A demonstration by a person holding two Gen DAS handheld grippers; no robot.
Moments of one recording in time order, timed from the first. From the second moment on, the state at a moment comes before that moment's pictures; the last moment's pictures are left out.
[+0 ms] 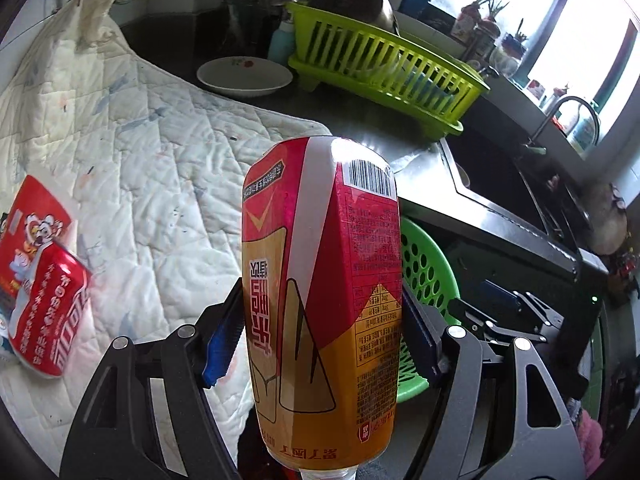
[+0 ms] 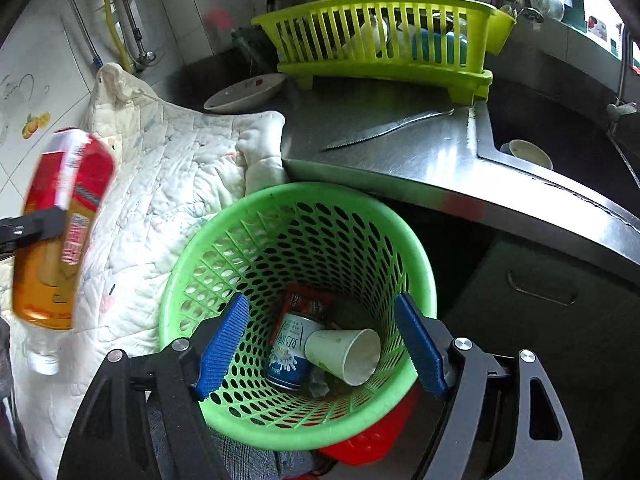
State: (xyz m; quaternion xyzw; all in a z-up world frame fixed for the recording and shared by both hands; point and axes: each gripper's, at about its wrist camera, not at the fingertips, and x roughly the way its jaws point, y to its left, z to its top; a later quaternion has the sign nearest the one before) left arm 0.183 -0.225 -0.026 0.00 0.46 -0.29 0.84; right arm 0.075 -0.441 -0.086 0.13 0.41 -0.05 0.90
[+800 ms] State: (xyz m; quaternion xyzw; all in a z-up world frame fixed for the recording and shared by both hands) left arm 0.179 -0.297 -0.063 0.06 0.48 -0.32 0.81; right arm 0.038 -0.451 -0.082 0.16 0.40 -0.04 0.90
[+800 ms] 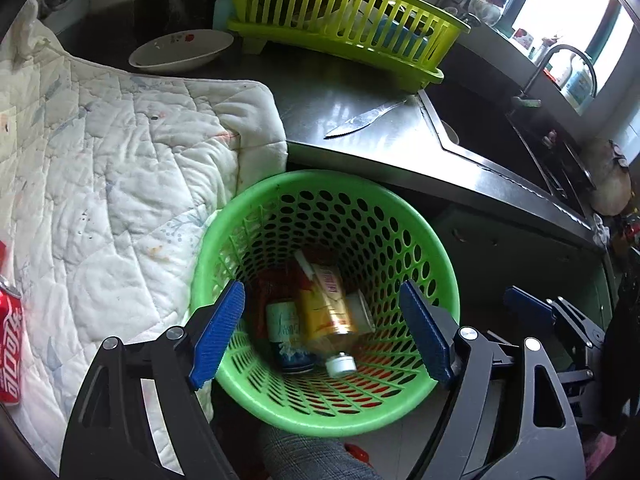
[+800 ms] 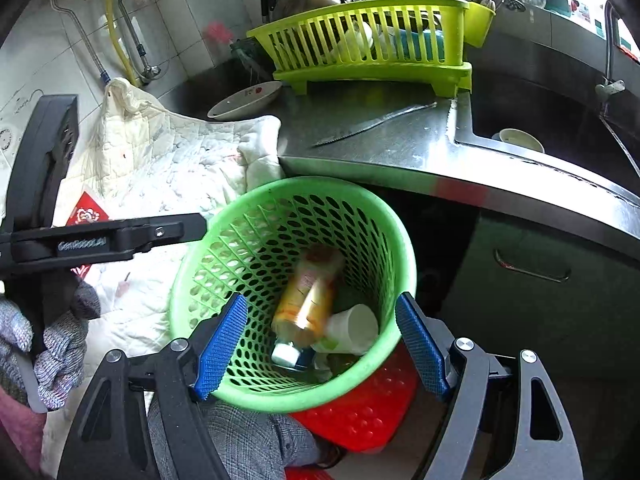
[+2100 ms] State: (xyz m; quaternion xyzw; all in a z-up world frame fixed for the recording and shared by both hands) left arm 0.250 0.057 -0.029 -0.08 0.45 0.07 0.89; right arm 0.113 -0.277 -0.042 0.08 0.41 0.12 0.90
